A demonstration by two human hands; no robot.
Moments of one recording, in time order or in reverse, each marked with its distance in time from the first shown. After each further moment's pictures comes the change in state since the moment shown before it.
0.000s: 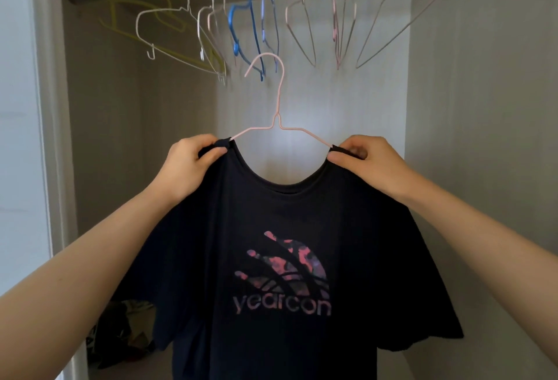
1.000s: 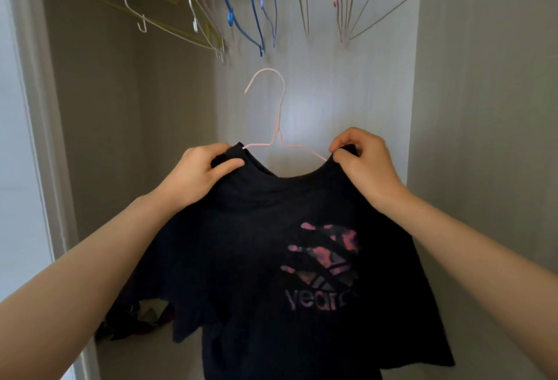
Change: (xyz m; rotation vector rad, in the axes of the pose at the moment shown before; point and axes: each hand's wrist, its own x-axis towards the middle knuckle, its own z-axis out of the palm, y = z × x) left_hand -0.035 0.004 0.020 0.039 -0.203 0.000; right_hand -0.025 0.007 0.043 0.217 0.244 0.041
